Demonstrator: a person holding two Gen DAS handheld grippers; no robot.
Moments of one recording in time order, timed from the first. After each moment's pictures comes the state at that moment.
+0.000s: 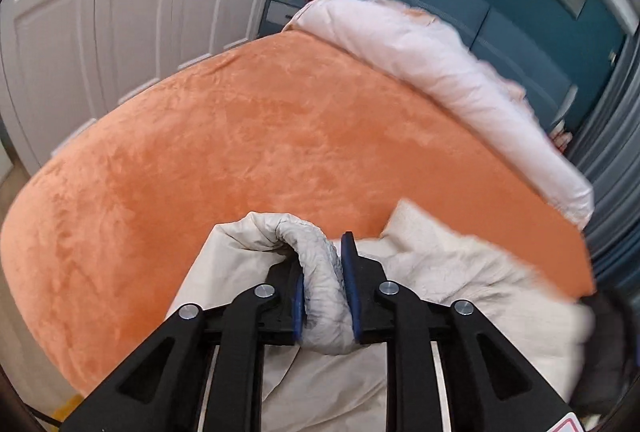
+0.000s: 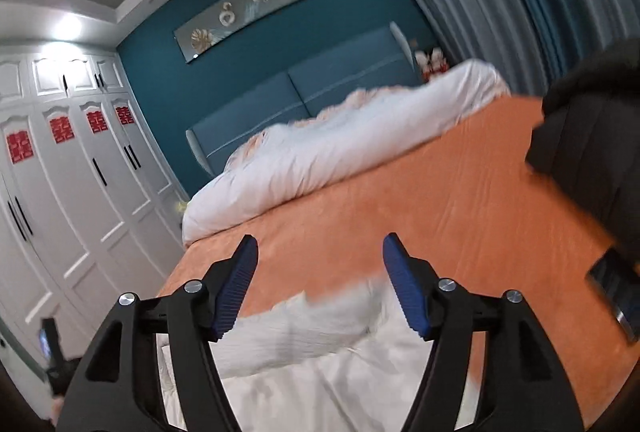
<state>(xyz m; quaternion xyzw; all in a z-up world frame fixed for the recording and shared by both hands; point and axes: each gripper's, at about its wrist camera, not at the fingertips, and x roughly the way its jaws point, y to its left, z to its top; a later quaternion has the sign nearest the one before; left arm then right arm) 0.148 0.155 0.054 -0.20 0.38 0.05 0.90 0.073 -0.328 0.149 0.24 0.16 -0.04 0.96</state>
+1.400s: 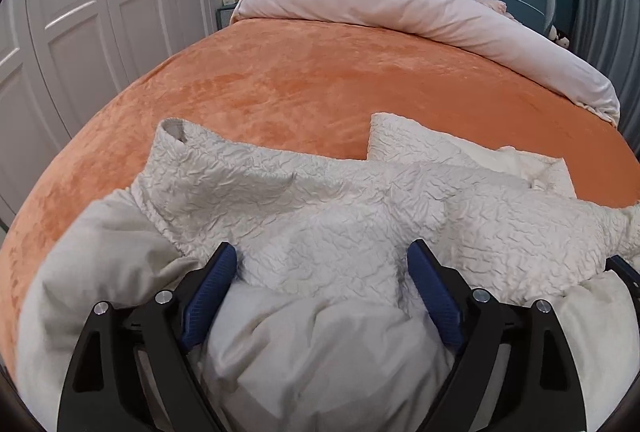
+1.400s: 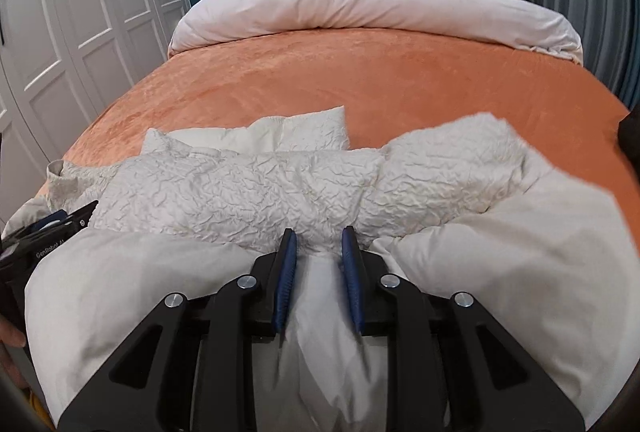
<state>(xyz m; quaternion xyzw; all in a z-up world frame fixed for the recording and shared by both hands) 0.201 0.056 -0.074 -0.02 0.41 0.04 0.91 0.202 -0.212 -0.032 0.07 0.41 0.03 0.91</state>
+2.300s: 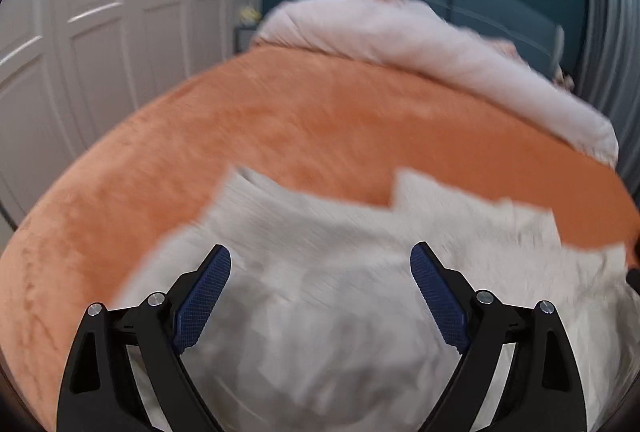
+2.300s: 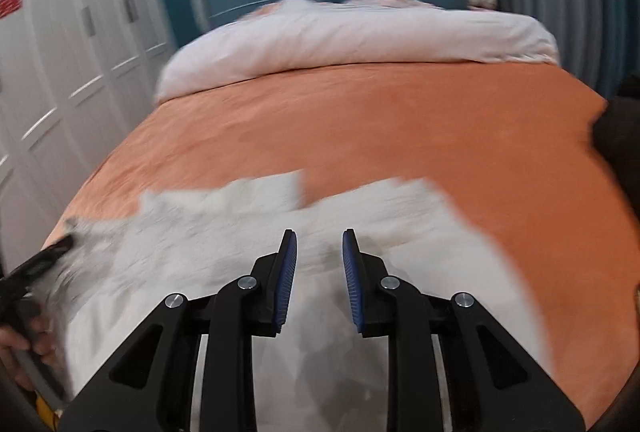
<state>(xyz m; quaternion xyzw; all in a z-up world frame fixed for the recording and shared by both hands) 0.190 0.101 -0.029 -0.07 0.36 0.06 0.93 0.188 -0.275 0.019 0.11 0.36 -0.02 0.93</state>
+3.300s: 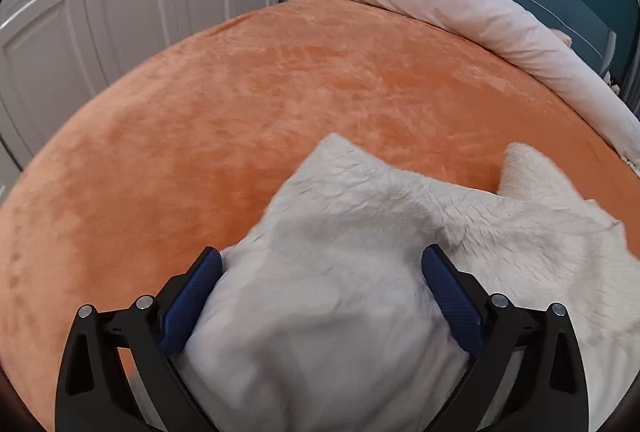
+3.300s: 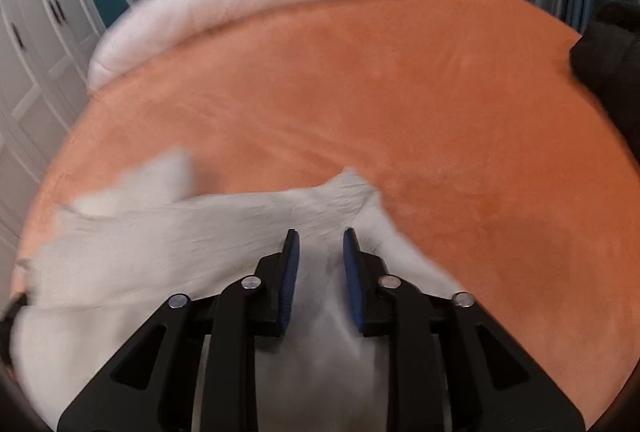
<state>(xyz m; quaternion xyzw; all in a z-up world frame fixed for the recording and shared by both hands) 0.213 0.151 -0.082 -0.10 0.43 0.11 0.89 0.213 -0.304 -0.021 0.17 0.42 -0.06 0.89</state>
